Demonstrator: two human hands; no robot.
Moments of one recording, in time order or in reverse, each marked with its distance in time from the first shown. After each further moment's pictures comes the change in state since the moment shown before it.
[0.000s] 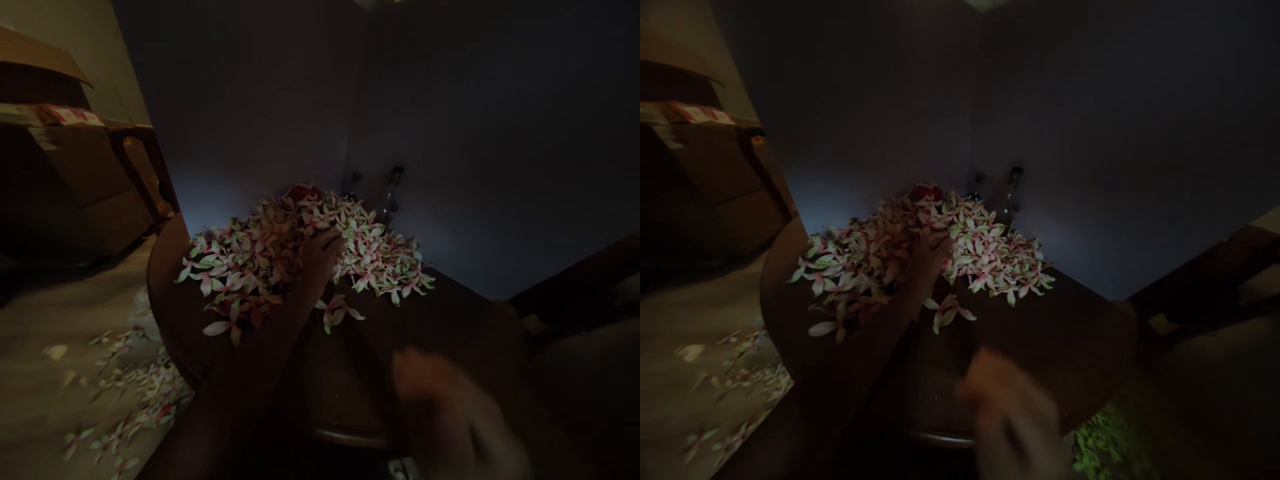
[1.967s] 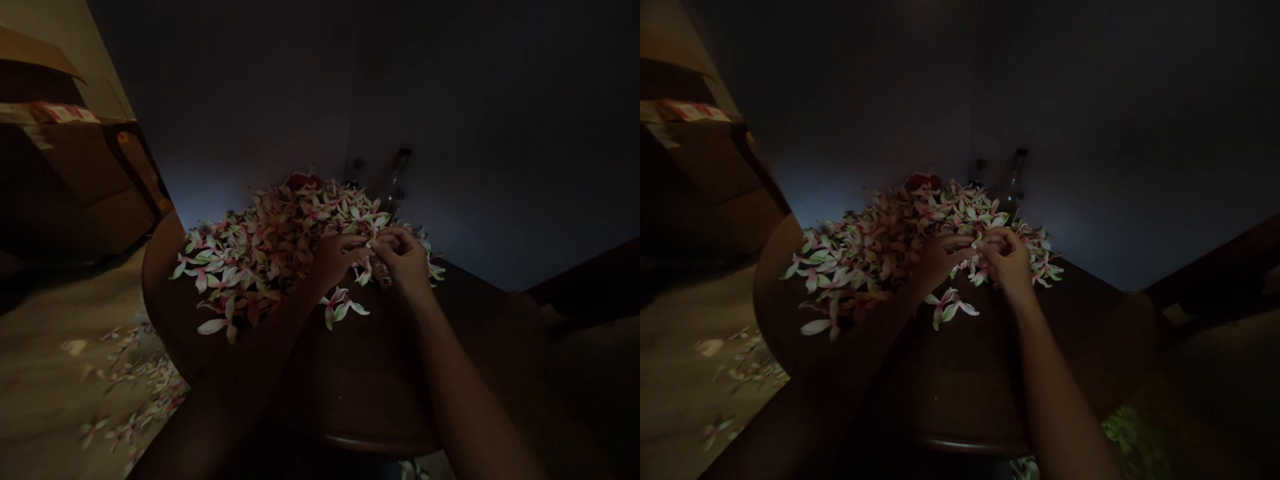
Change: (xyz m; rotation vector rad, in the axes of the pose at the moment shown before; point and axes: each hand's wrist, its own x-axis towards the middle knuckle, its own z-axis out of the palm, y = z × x) left_hand -0.005 -0.006 0.005 0.200 -0.386 0.158; right_hand 0.139 0.122 0.048 0.517 0.065 0.327
